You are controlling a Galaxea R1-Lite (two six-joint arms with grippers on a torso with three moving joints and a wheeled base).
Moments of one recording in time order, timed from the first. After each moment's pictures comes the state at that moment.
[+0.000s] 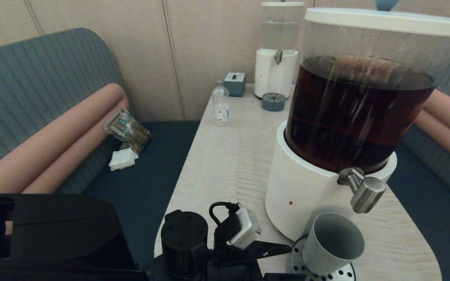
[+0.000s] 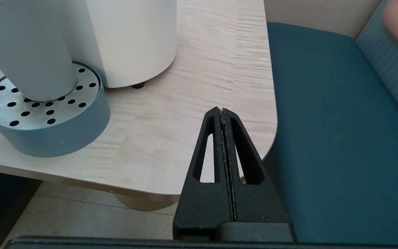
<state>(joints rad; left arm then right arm) -0.86 2.11 -0.49 -1.52 -0.55 -0.09 0.00 0.00 0.00 0.00 0.02 -0.05</state>
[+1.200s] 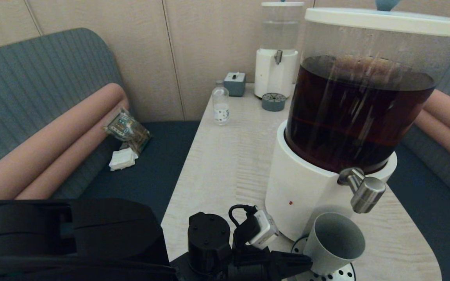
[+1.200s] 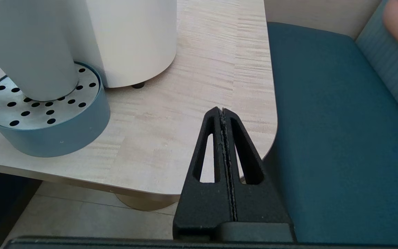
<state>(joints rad) -0.89 2.22 -0.61 -1.52 -0.54 -0.09 0.00 0.00 0.00 0.00 0.02 -0.05</state>
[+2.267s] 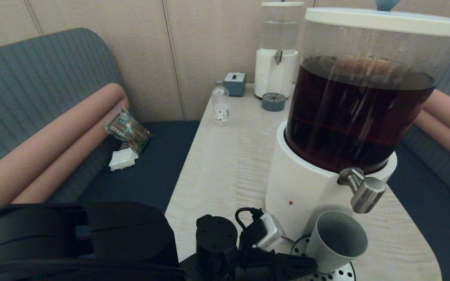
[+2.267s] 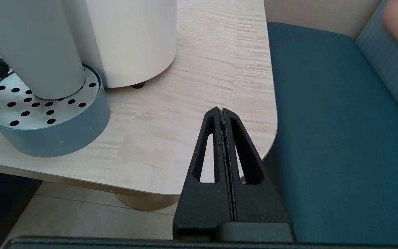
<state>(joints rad) -0.90 2.26 -0.65 -1.52 -0.53 -0.09 0.00 0.00 0.00 0.00 0.02 -0.05</state>
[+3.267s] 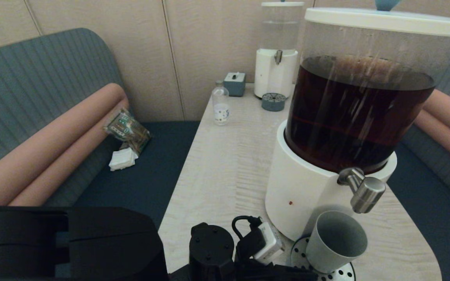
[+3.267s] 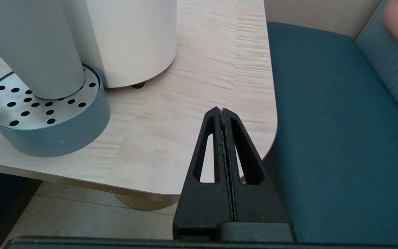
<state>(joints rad) -0.94 2.20 -0.55 -1.52 -0.50 -0.09 0.00 0.00 0.00 0.00 0.02 -0.05</state>
